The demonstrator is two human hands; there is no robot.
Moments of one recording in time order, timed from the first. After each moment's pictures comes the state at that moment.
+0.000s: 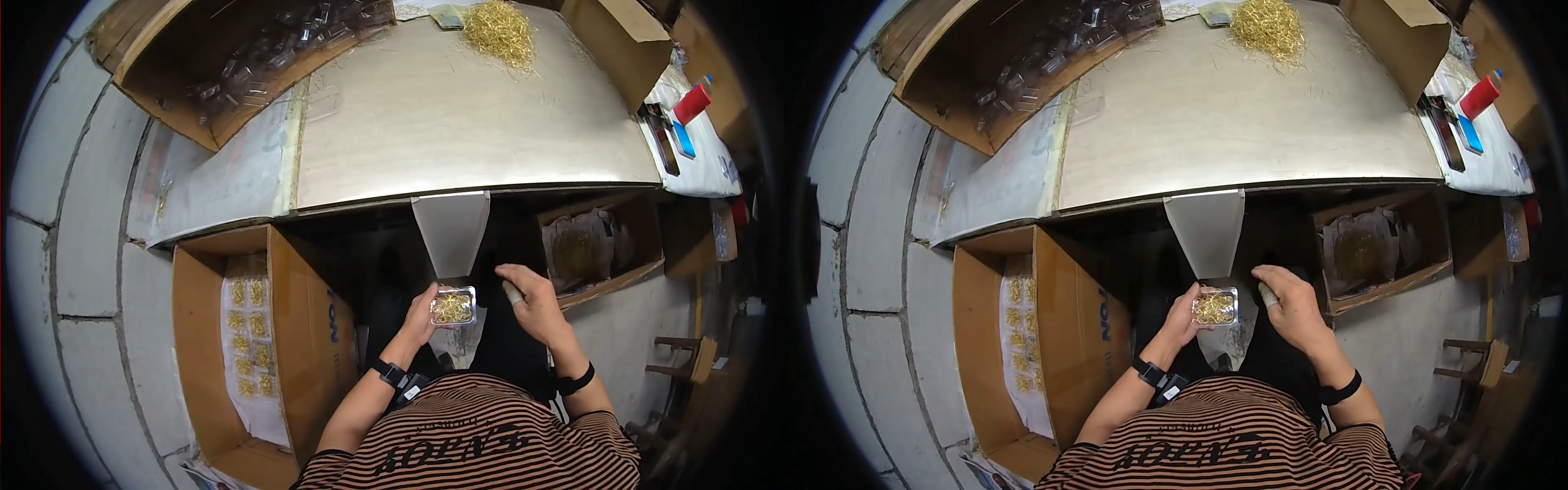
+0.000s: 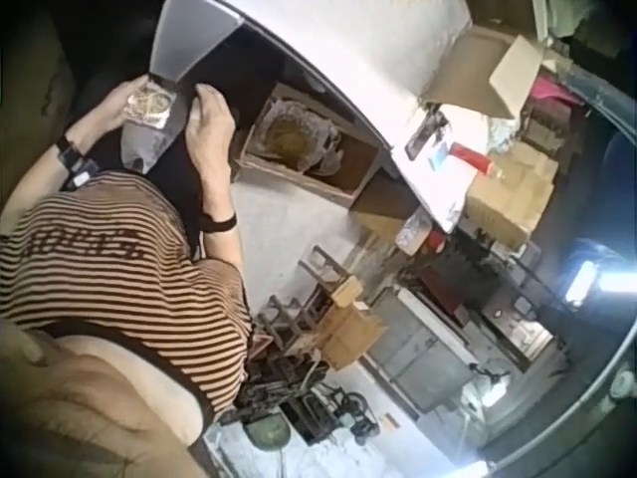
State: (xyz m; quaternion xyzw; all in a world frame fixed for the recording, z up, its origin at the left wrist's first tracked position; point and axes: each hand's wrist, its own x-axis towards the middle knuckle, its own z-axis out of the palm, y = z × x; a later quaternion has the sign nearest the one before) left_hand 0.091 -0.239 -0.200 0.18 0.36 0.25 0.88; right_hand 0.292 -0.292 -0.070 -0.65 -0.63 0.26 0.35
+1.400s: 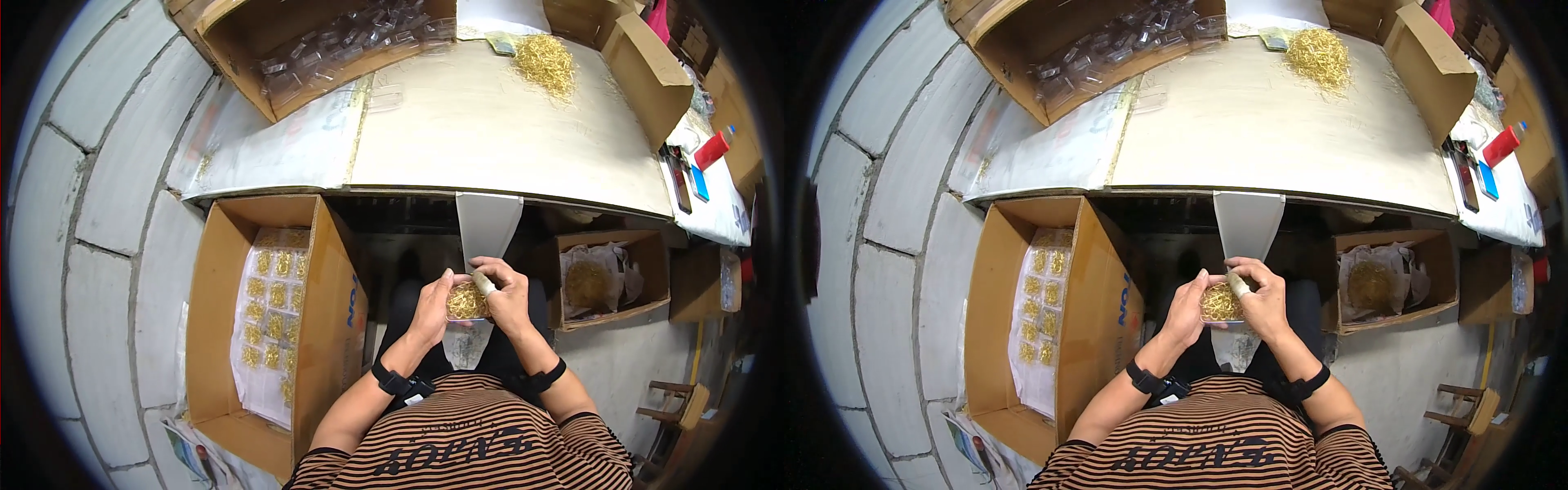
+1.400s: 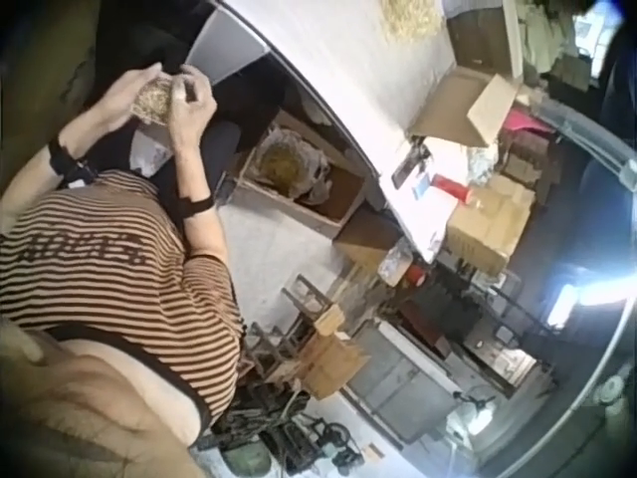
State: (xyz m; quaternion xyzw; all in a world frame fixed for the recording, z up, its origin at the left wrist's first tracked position) left_hand 0.072 -0.251 -0.108 0.30 0.38 0.35 0.80; right_hand 0.217 -0.269 -0.089 -0.56 -0.49 0.41 0.53
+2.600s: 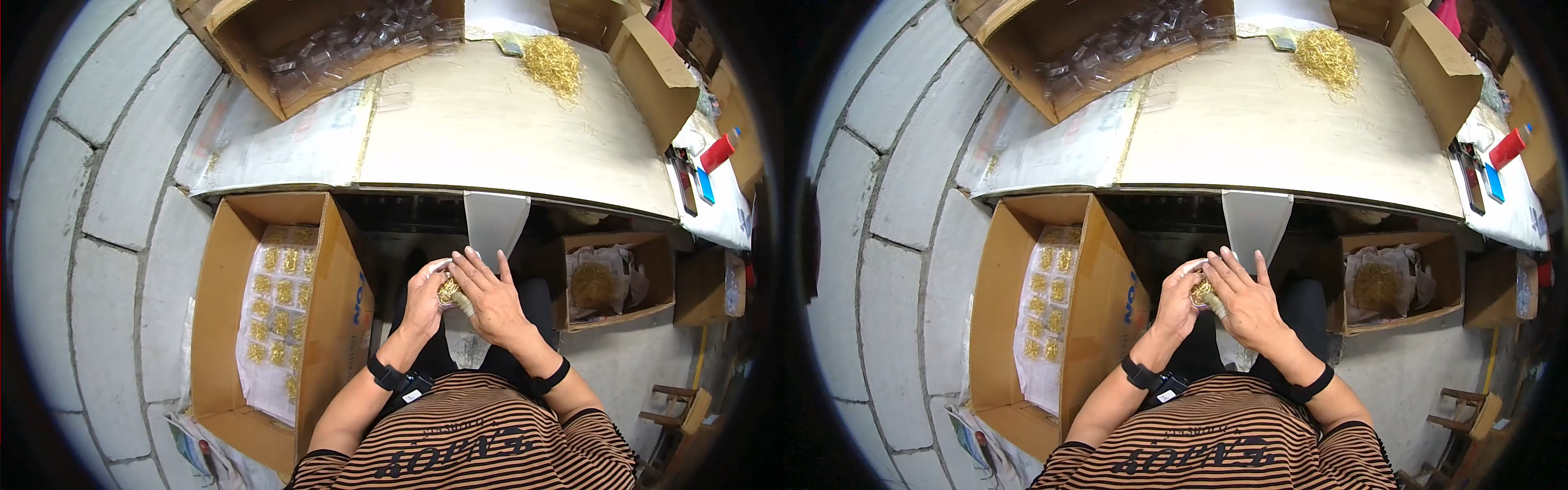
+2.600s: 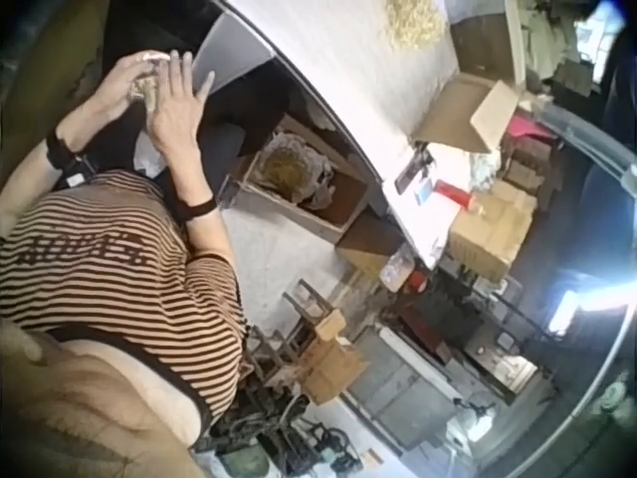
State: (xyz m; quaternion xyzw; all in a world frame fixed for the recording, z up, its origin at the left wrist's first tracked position) left_hand 0.055 -0.240 -0.118 0.24 0.37 0.47 0.76; right_hand 0.202 -0.274 -0.059 -0.53 -0.83 0.11 0.17
